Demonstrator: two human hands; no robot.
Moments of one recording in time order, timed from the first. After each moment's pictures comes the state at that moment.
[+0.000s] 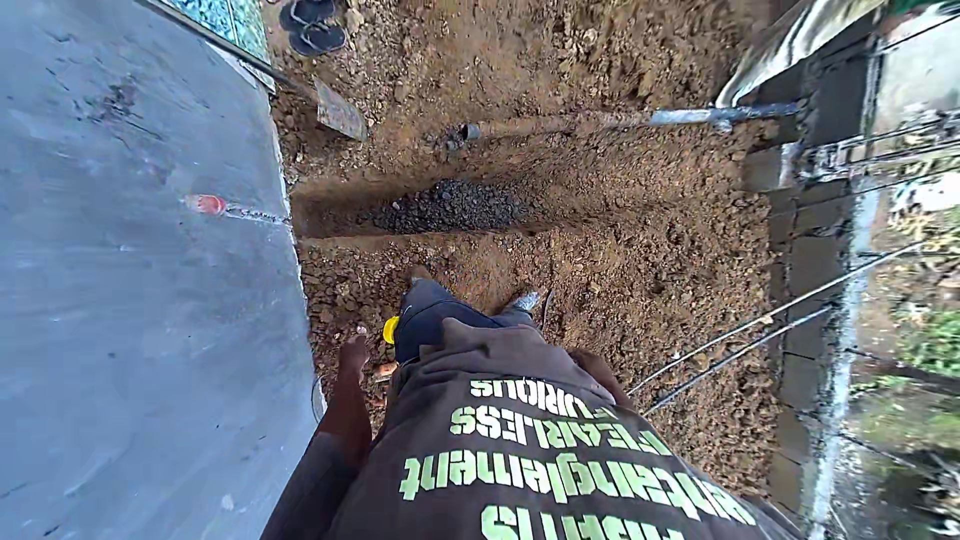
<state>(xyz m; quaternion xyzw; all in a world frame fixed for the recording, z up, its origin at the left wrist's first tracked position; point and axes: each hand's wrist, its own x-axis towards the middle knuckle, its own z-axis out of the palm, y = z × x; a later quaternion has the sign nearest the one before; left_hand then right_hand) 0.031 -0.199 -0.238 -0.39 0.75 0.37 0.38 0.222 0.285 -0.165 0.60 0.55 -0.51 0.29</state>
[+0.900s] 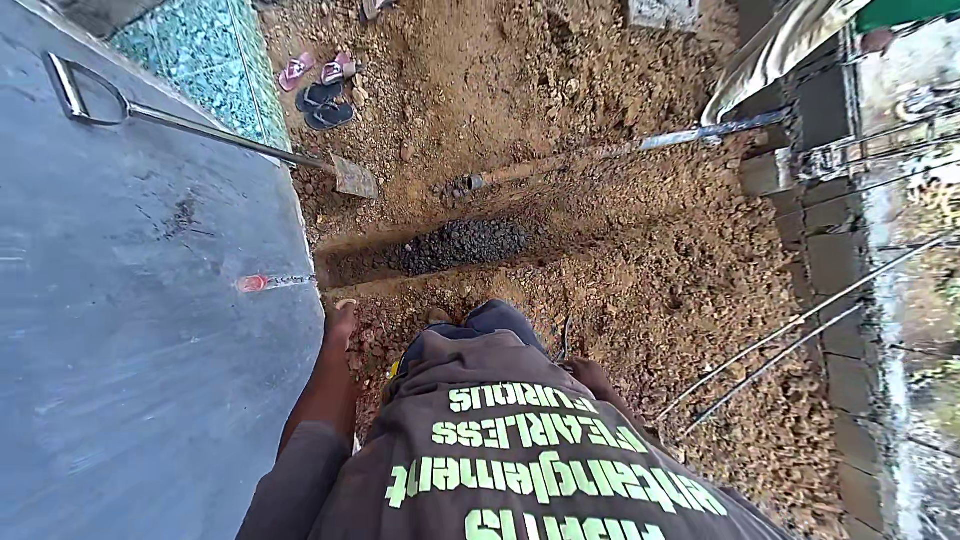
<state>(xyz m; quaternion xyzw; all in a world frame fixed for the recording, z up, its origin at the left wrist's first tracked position) -0.254 -0.181 -0.182 -0.25 0.83 0.35 0.35 0.087 0.254 -0.150 0.62 0.52 -0.53 0.27</state>
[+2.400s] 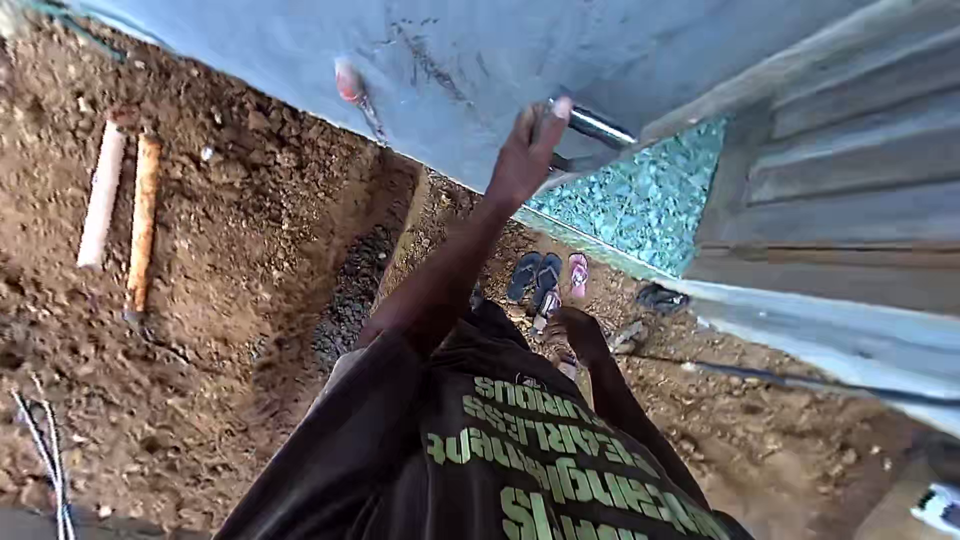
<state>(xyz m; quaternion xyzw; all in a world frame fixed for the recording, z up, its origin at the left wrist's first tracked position) -0.876 -0.241 -0.182 -0.51 0.46 0.57 -0.45 -1.126 0.003 -0.269 -0.33 0.74 -0.12 0.58</state>
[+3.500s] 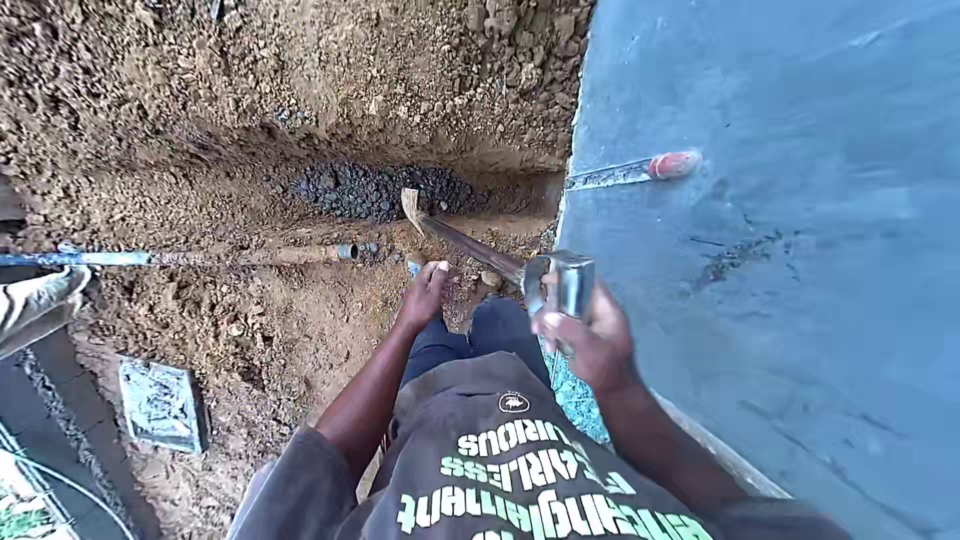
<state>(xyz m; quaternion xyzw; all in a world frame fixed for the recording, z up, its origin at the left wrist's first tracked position) -0.647 0.164 -0.289 -0.68 -0.09 0.45 -0.57 -0.706 -0.059 -0.113 -0.66 0.21 0.10 0.72</state>
